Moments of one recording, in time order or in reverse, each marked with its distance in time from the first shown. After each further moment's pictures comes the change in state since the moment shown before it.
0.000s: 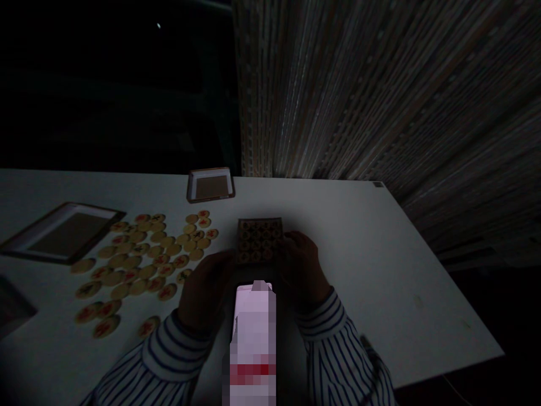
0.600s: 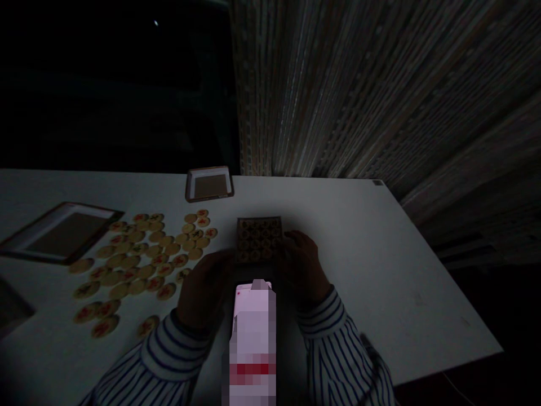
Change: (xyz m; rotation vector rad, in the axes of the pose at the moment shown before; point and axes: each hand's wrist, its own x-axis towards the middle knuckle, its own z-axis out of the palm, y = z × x) left_hand 0.000 -0.001 -0.002 -0.006 -0.014 0.001; right_hand 0.000 -0.002 -0.002 -0.033 -0.036 0.015
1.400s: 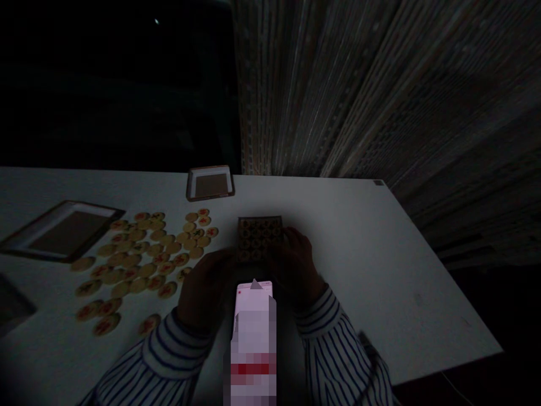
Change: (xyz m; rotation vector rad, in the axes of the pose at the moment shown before) left_hand 0.002 0.007 -0.002 0.034 -0.012 -0.027; right_hand -0.003 -0.005 0.015 -0.136 0.003 -0.077
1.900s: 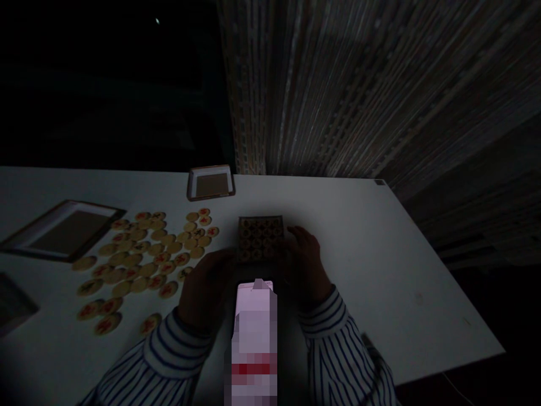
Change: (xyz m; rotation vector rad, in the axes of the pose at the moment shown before) left_hand -0.001 -0.002 0.001 0.004 0.018 0.035; right_hand -0.003 0.010 -0.010 0.091 0.060 0.046
